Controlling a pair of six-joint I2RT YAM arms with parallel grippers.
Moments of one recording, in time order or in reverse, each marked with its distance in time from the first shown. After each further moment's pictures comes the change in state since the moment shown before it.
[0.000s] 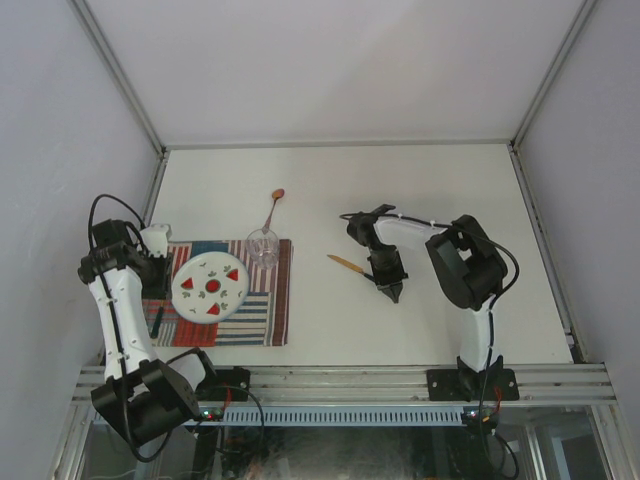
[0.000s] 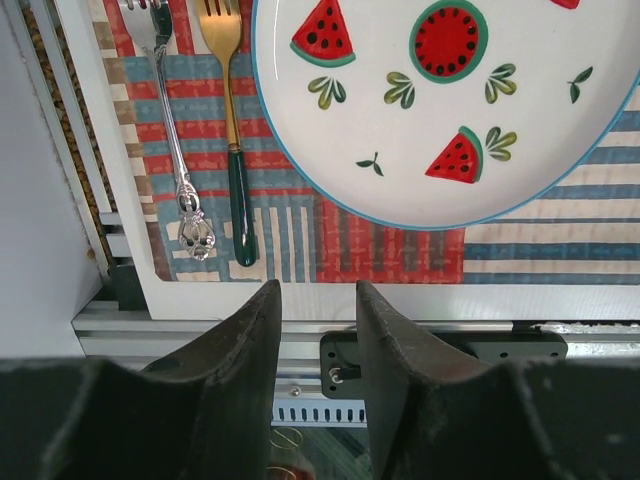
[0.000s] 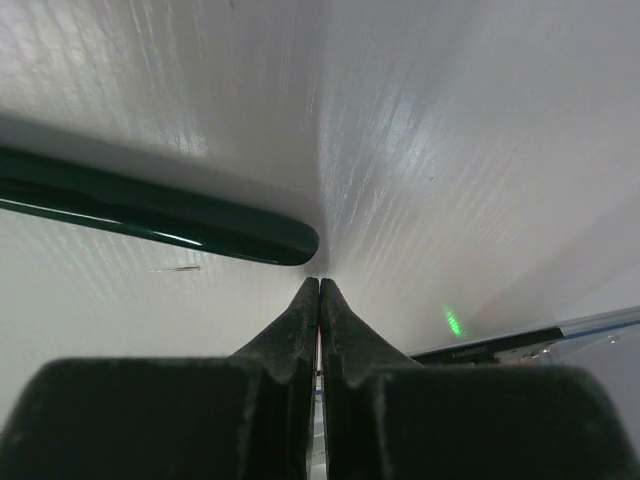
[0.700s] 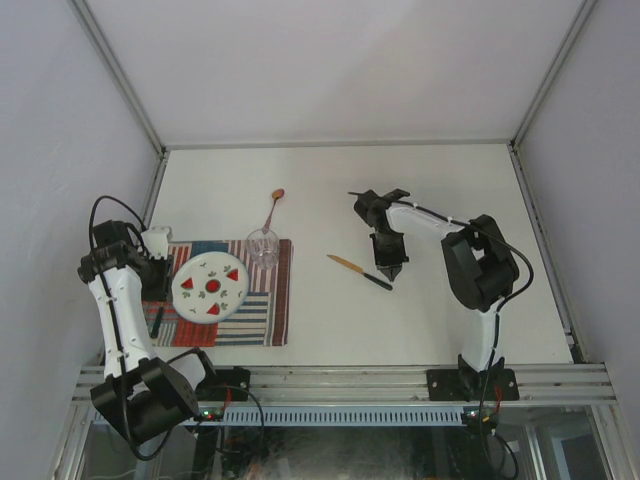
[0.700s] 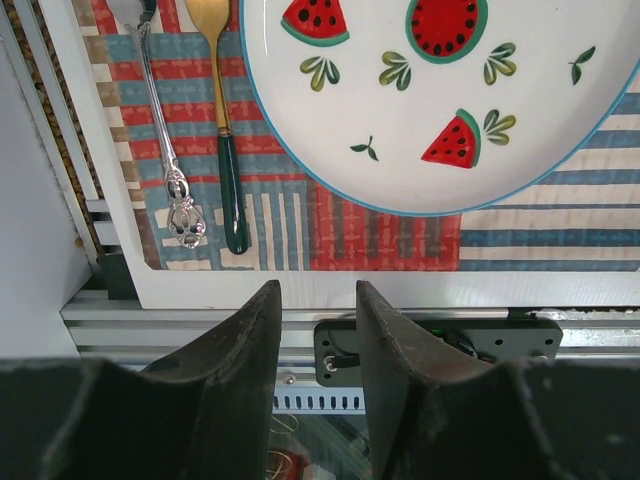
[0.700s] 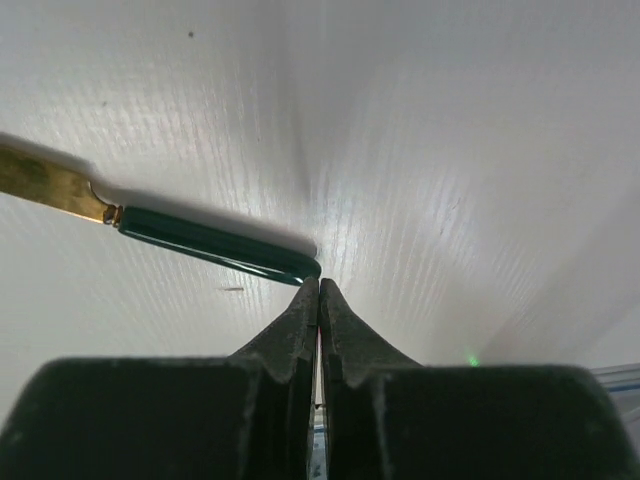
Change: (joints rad) left arm 0.003 0.007 0.000 -0.031 -0.006 0.000; right arm -0.066 -0.054 0.051 0.081 0.002 0.006
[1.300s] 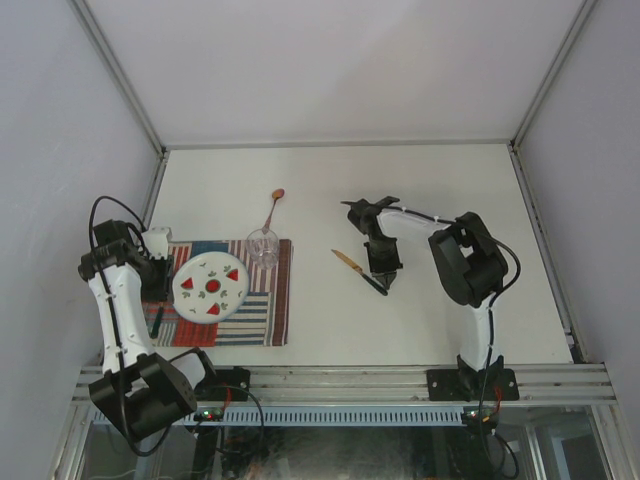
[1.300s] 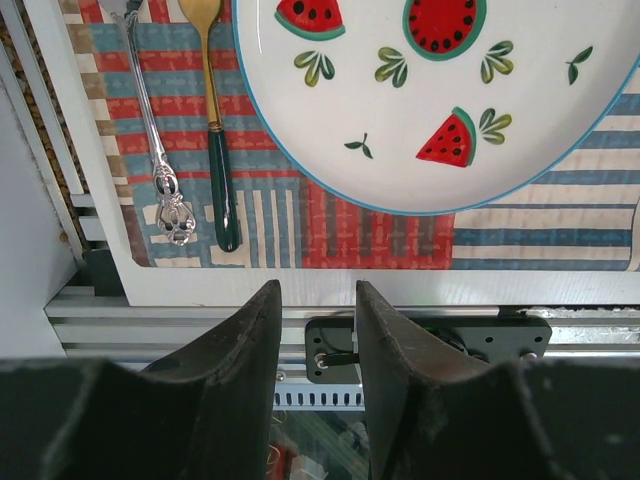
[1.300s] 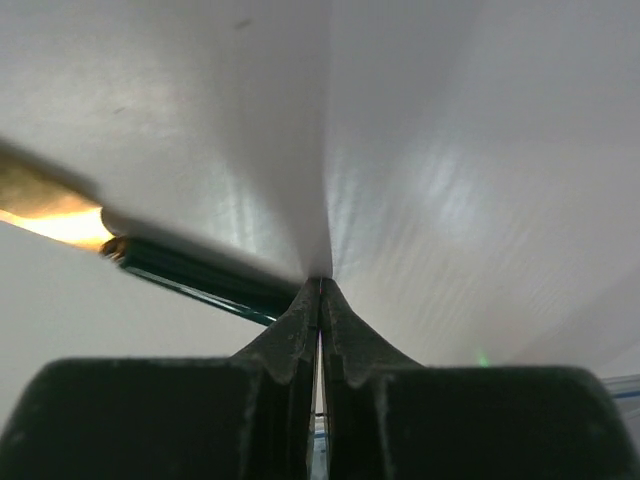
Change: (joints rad) left arm 0.001 0.021 0.000 -0.006 0.003 -0.027; right arm 0.024 0.069 -0.013 0.040 -0.029 -0.006
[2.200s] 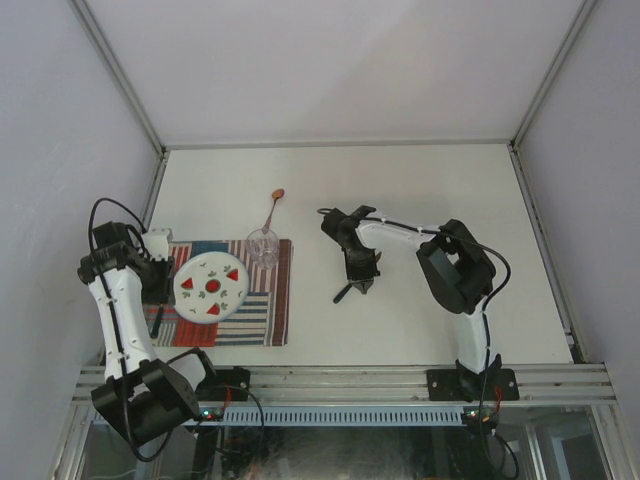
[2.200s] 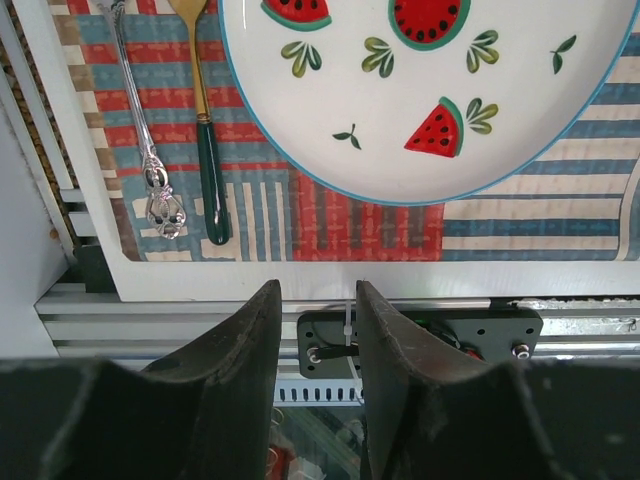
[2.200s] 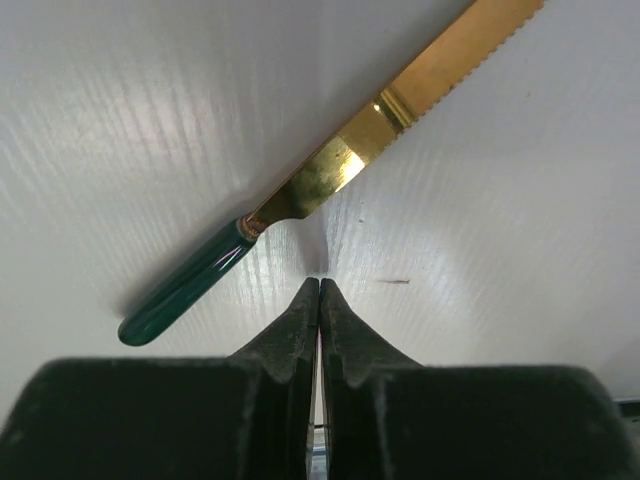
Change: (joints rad) left arm 0.001 -0.031 0.000 -0.025 0.012 0.000; right arm 0.178 0.011 0.059 0.020 0.002 0.174
